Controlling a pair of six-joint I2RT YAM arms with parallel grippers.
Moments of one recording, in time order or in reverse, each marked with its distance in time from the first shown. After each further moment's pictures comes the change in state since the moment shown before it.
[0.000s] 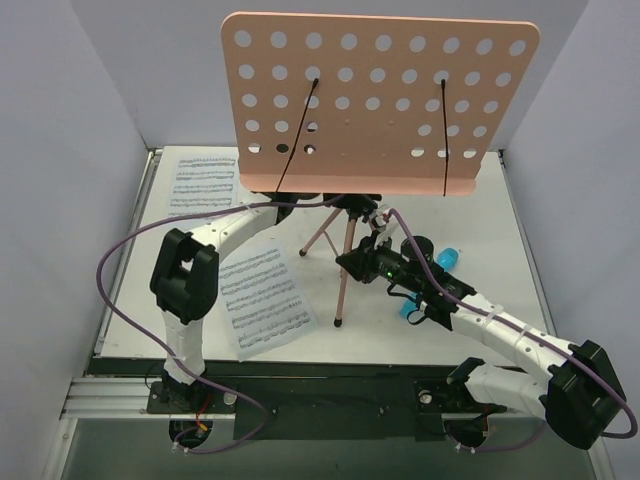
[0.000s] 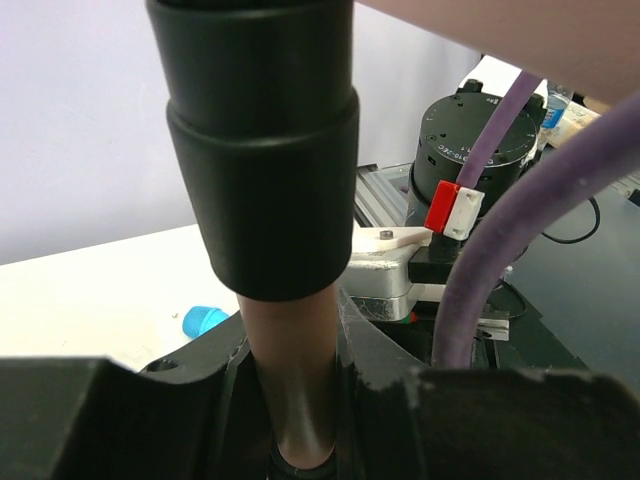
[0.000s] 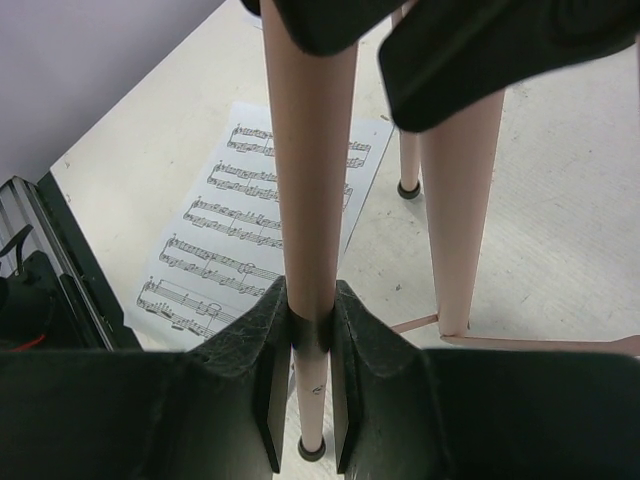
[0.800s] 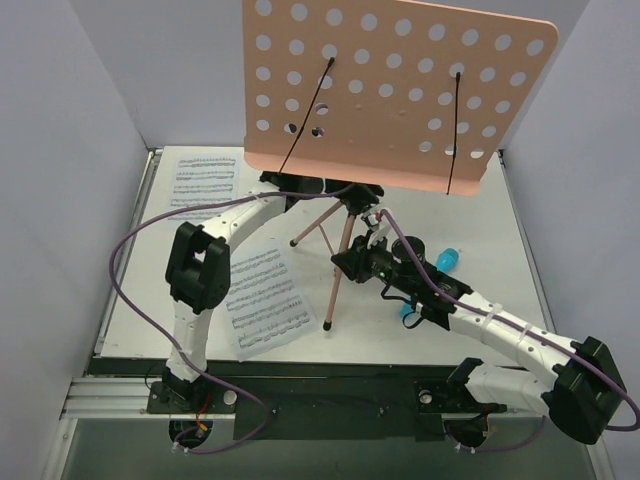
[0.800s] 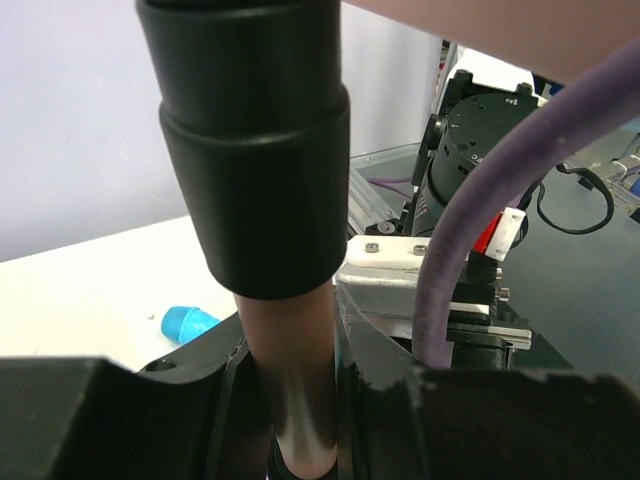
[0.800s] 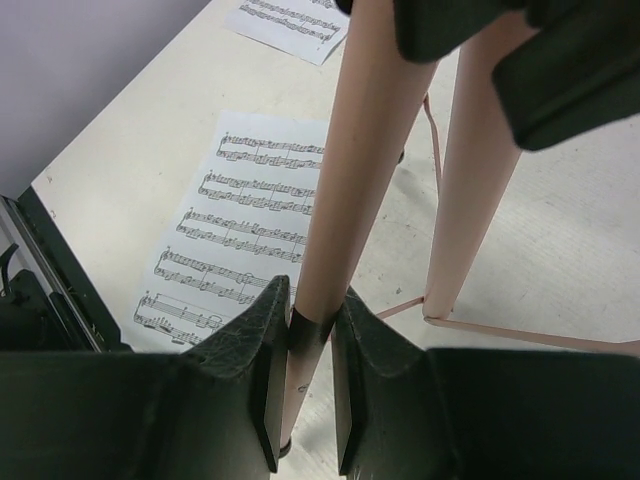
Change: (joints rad) left arm 0.006 0.123 0.203 0.105 0.093 -0.226; right arm 0.084 0.005 0.062 -0.087 0.141 0.008
